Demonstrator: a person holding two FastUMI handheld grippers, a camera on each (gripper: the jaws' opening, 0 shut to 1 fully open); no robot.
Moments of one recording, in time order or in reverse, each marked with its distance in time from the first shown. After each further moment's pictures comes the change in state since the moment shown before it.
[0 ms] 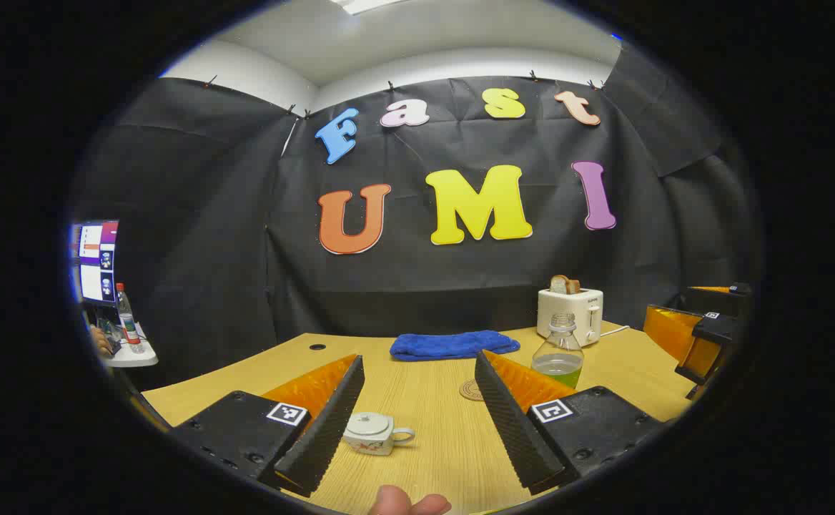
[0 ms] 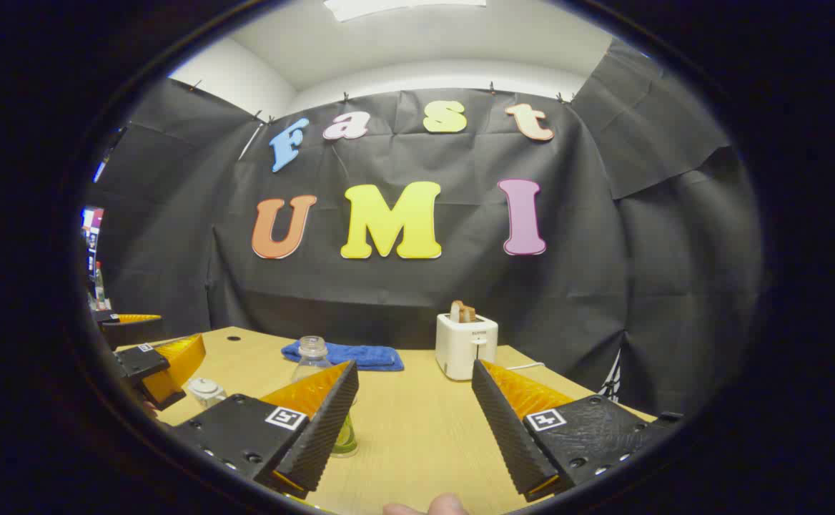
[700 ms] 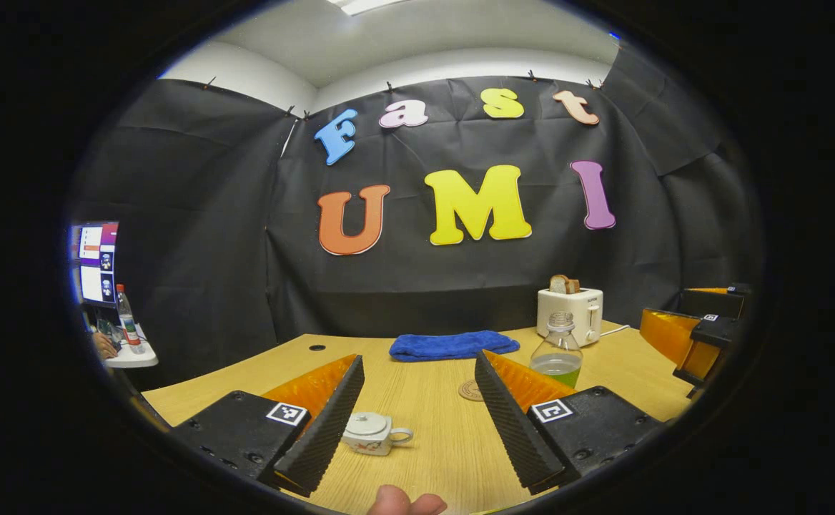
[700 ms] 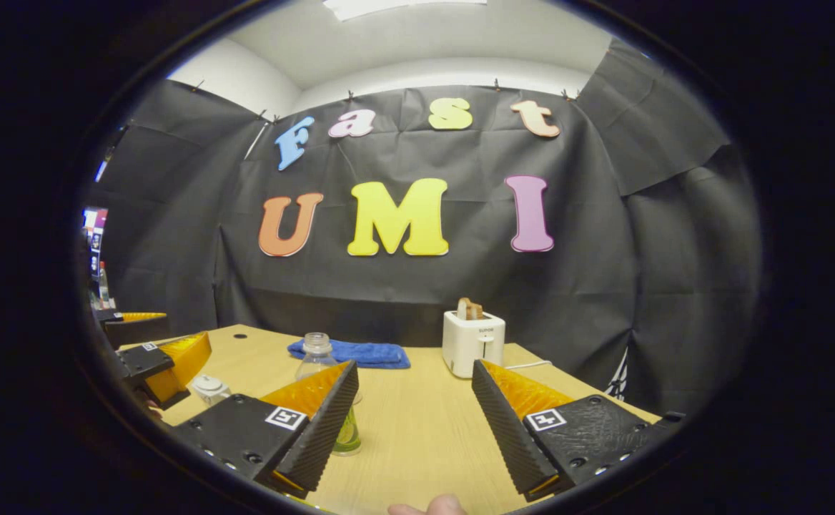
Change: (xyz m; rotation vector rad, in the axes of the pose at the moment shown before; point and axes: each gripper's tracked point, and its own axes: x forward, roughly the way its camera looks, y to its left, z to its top) left arm 0.002 0.004 -0.004 0.013 0.001 0.020; right arm 0.002 0.003 -0.005 -0.004 0.006 0.036
